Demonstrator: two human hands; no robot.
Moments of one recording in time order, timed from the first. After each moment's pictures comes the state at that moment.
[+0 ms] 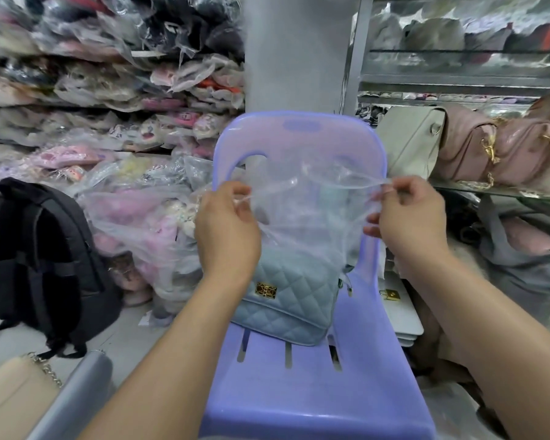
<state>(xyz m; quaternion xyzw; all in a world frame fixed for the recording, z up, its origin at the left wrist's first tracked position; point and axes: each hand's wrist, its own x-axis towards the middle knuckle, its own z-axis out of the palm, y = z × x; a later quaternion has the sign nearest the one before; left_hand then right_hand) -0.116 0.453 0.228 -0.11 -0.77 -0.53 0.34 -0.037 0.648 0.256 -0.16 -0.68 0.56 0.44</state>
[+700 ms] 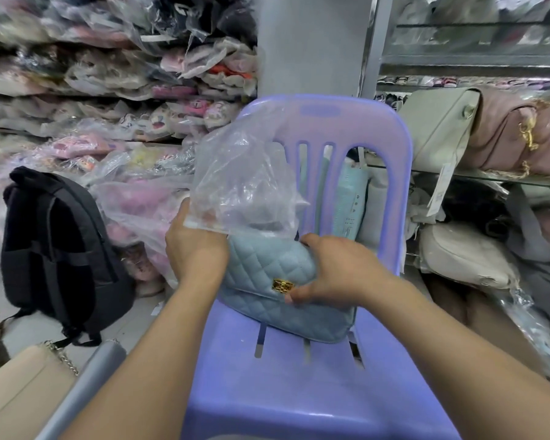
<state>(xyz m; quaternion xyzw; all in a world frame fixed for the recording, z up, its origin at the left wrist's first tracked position) -0.166 0.410 0.182 0.08 -0.80 -0.55 0.24 -0.069 0.589 0.204 -0.04 -1.00 0.05 0.07</state>
